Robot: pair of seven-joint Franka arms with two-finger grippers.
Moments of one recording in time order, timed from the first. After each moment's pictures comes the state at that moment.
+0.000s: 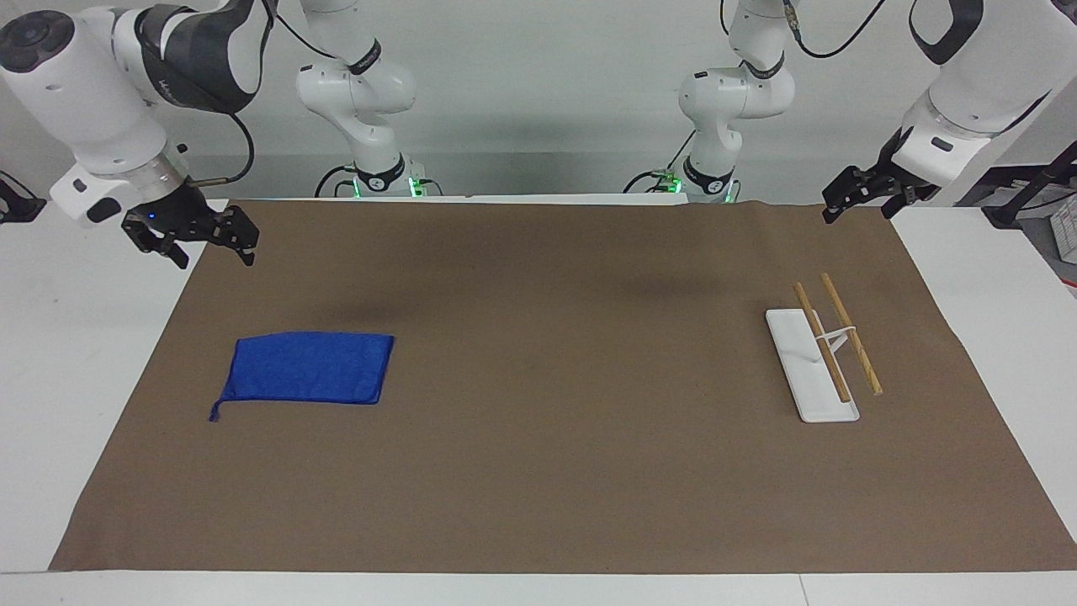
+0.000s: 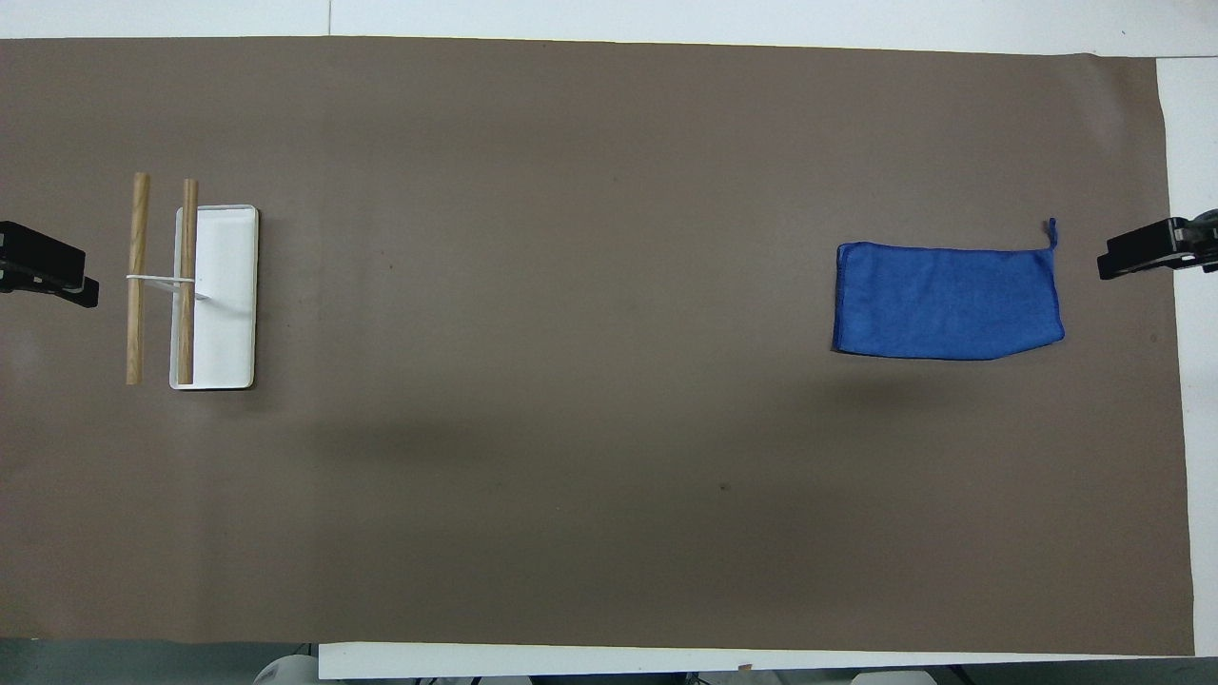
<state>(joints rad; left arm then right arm) -0.05 -0.02 -0.04 -1.55 -0.01 1.38 -0.08 0.02 0.02 -0.18 -1.68 -0.02 1.65 -0.20</state>
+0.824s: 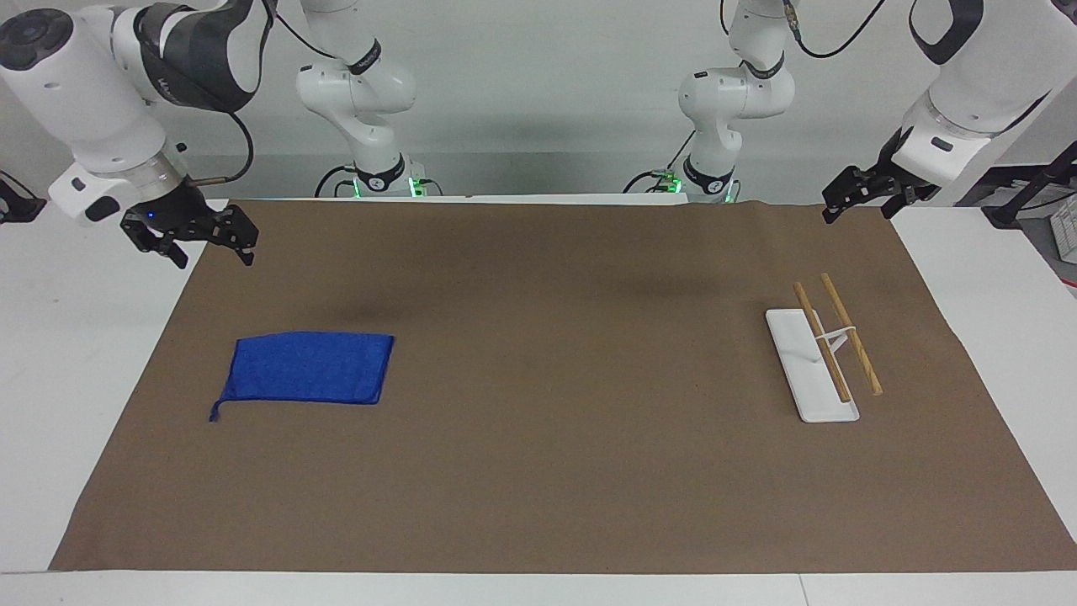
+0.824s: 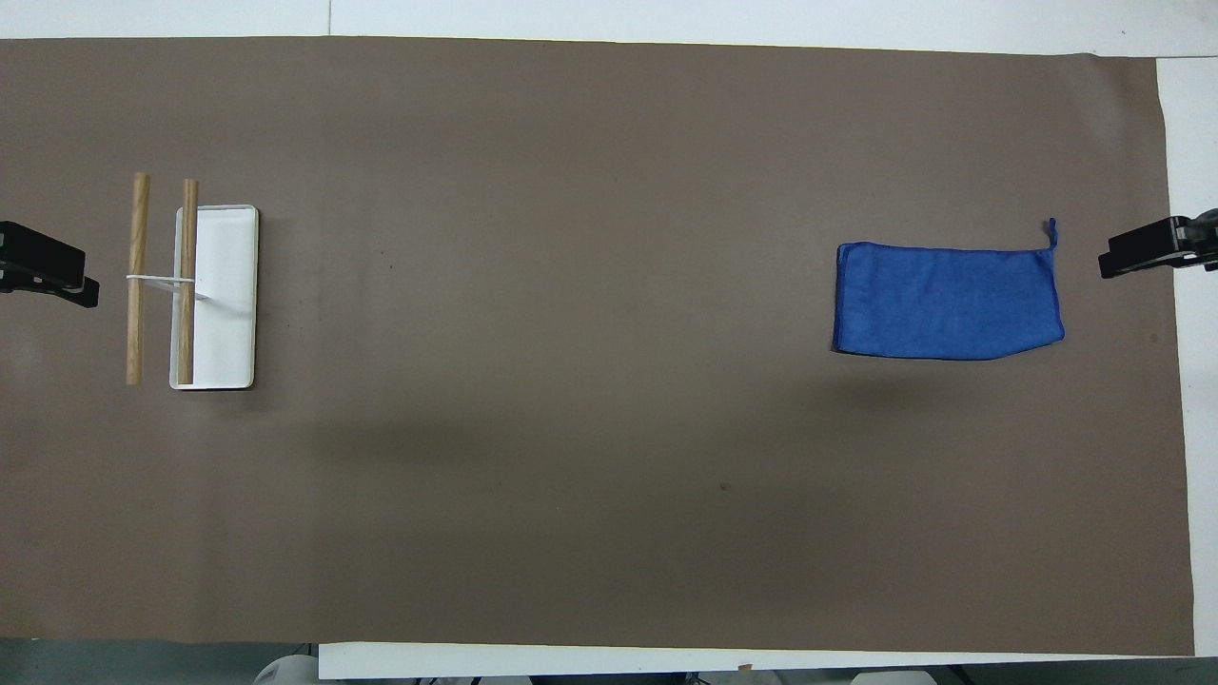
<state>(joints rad) -0.05 -0.02 -0.04 -1.55 -0.01 1.38 -0.08 0.02 0.03 -0.18 -1.68 -0.02 1.65 -0.20</state>
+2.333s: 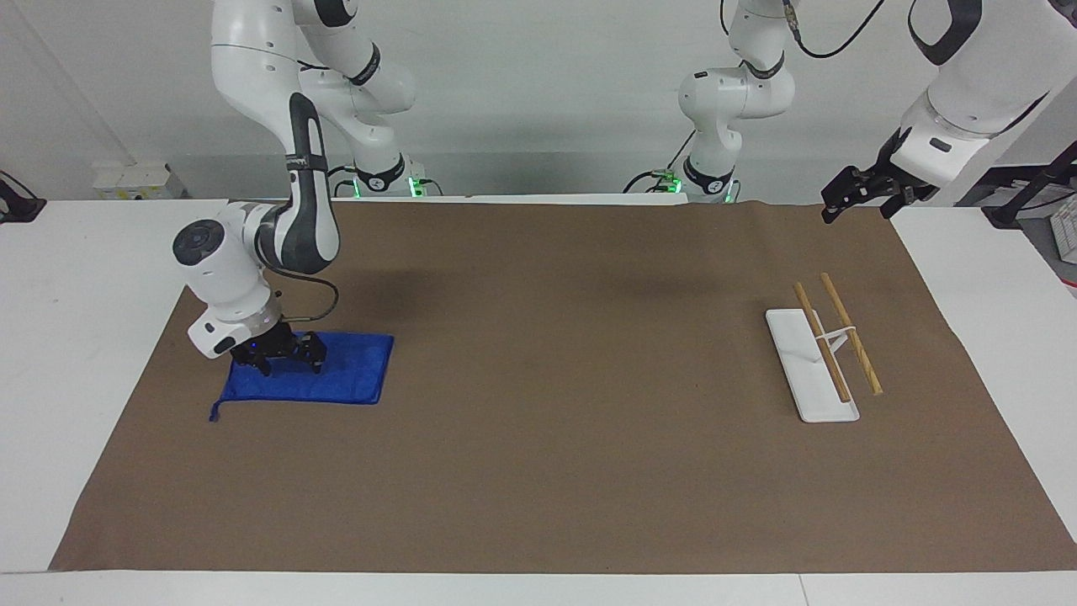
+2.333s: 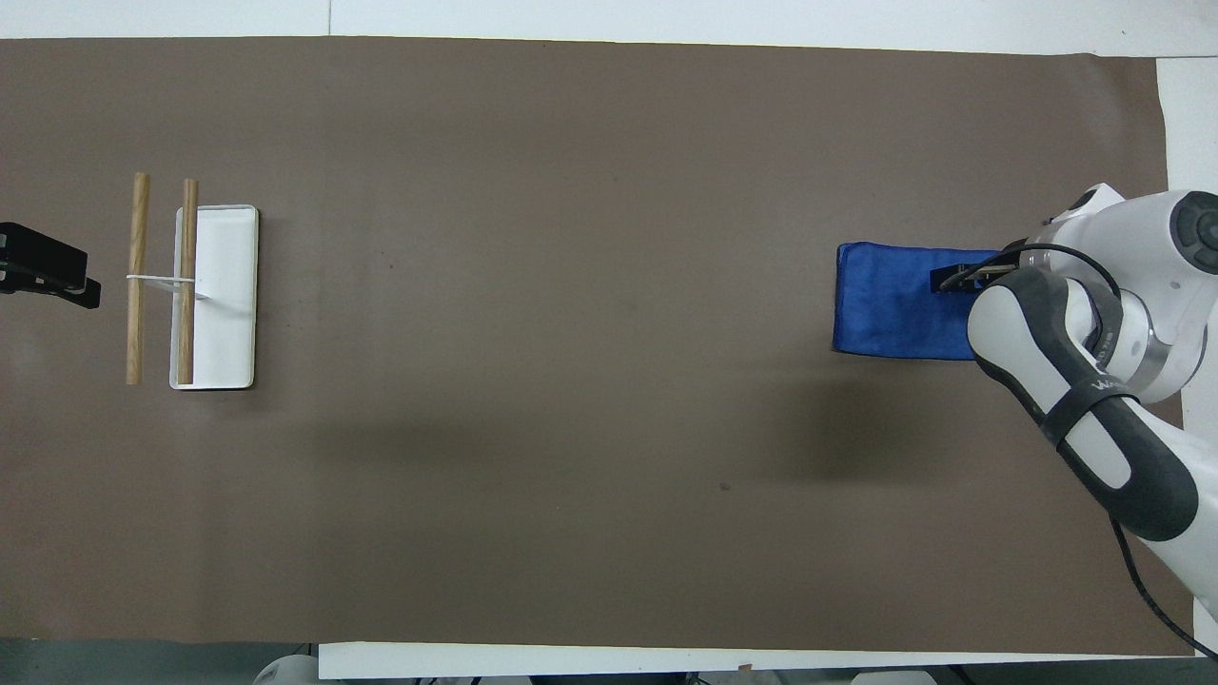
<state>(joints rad) -0.05 -0.02 -0.04 -1.55 -0.01 1.38 -0.08 0.02 0.27 -0.15 -2.13 0.10 2.44 -0.23</state>
